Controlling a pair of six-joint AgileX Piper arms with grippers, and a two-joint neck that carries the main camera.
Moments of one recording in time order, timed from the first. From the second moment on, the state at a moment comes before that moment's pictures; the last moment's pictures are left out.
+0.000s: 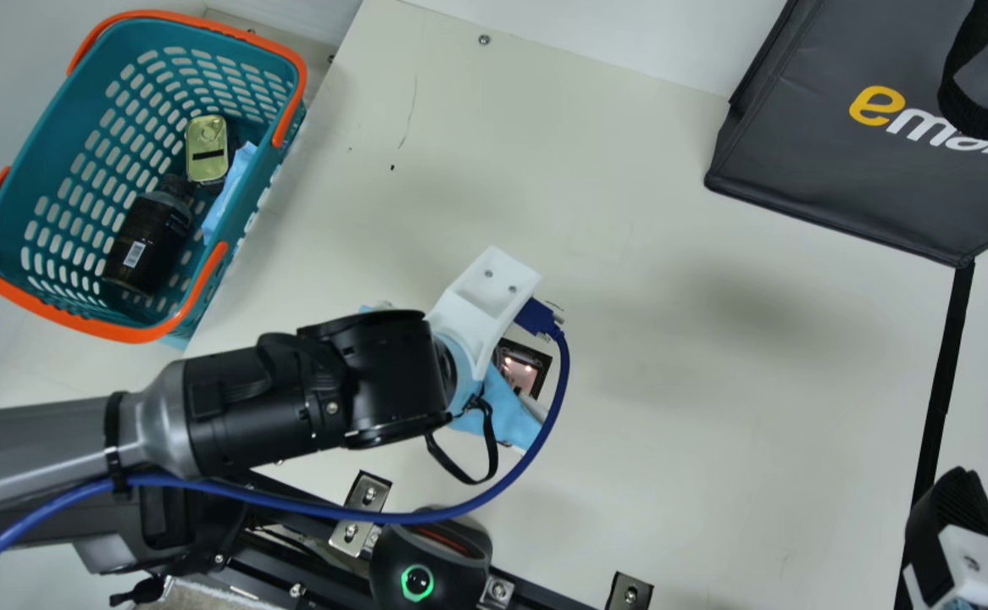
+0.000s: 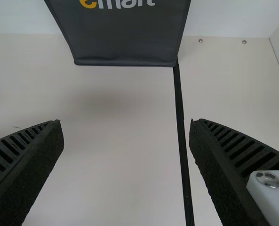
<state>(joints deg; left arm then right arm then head) -57.1 84.5 -68.8 8.1 70.0 -43.6 0.7 42.7 -69.8 -0.8 69.4 0.0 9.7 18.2</state>
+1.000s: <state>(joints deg) -49.8 71.7 -60.1 6.0 69.9 -35.1 0.7 42.7 -69.8 -0.8 69.4 0.0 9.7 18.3</state>
